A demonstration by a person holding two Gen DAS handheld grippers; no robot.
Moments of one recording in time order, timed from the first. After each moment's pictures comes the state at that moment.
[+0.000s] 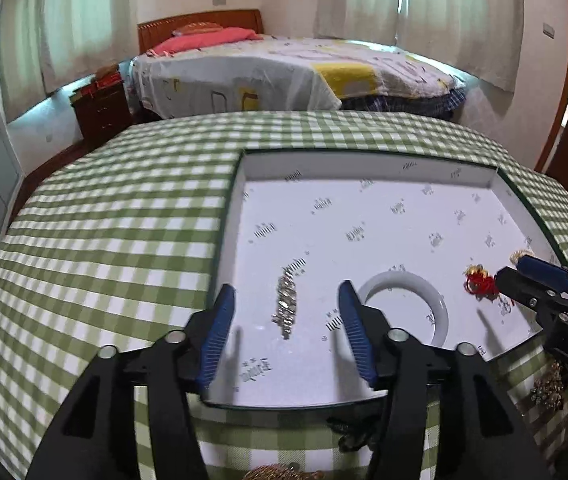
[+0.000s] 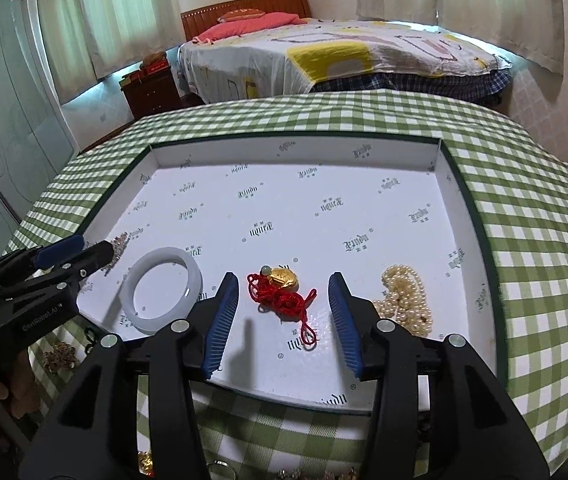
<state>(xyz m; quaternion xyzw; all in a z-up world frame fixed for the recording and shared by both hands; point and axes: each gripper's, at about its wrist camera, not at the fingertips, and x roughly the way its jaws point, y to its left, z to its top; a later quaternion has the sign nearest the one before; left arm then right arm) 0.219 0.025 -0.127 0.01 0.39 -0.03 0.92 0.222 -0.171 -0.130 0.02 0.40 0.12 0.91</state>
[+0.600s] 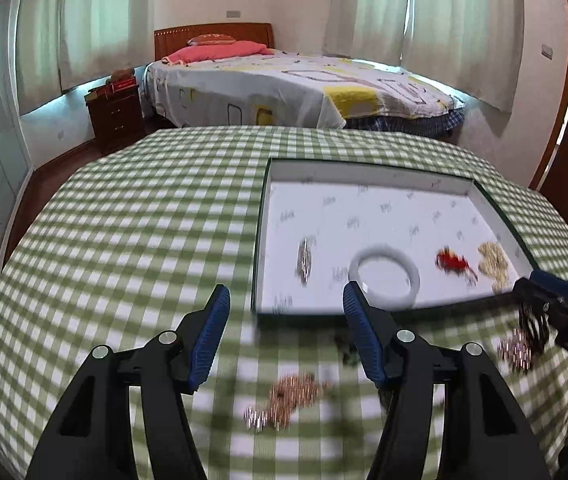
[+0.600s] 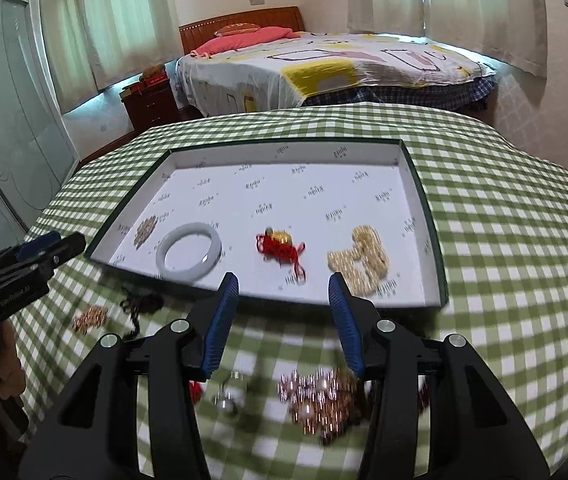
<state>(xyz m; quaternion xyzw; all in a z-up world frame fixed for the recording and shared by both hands) 0.150 0.047 -0.103 -0.01 0.37 -0.02 0.93 0.149 -0.189 -0.108 0.03 0.38 0.11 0.92</state>
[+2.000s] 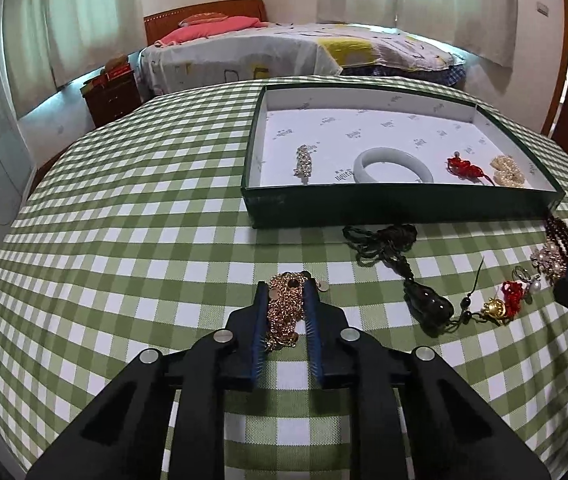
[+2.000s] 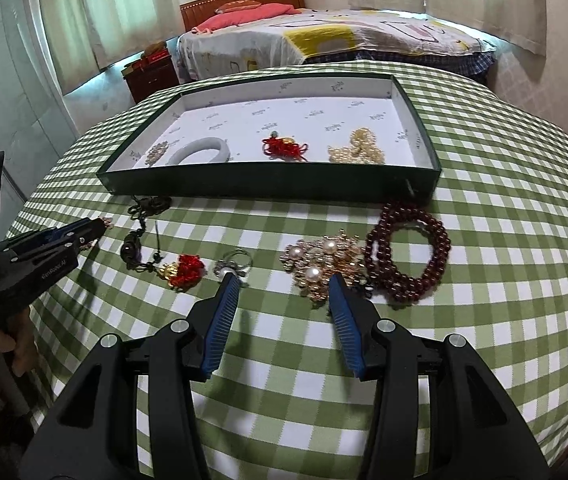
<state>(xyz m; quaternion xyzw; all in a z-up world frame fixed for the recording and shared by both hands) 0.125 0.039 -0.155 0.03 0.41 -0.02 0.91 0.098 -0.186 -0.145 0.02 0.42 0.12 0.90</state>
